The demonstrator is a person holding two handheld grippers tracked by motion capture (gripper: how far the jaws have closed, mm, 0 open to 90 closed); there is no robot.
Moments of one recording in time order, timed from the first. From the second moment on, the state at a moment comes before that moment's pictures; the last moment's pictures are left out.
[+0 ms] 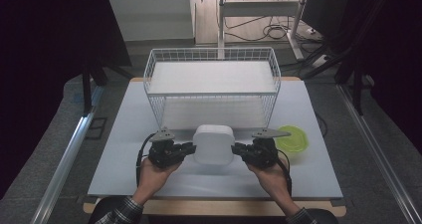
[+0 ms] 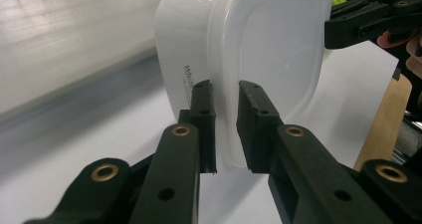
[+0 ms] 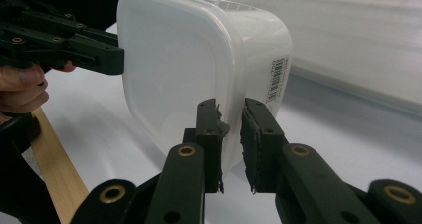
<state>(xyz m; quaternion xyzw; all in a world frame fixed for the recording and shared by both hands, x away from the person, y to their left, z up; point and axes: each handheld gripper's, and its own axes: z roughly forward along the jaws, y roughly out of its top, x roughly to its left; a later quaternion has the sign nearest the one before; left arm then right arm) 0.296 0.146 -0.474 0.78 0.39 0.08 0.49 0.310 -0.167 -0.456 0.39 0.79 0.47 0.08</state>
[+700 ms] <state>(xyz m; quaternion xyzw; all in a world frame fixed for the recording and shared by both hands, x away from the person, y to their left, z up) 0.308 0.153 -0.412 0.76 0.38 0.14 0.50 0.328 -0.155 -0.398 0.35 0.78 0.50 0.11</state>
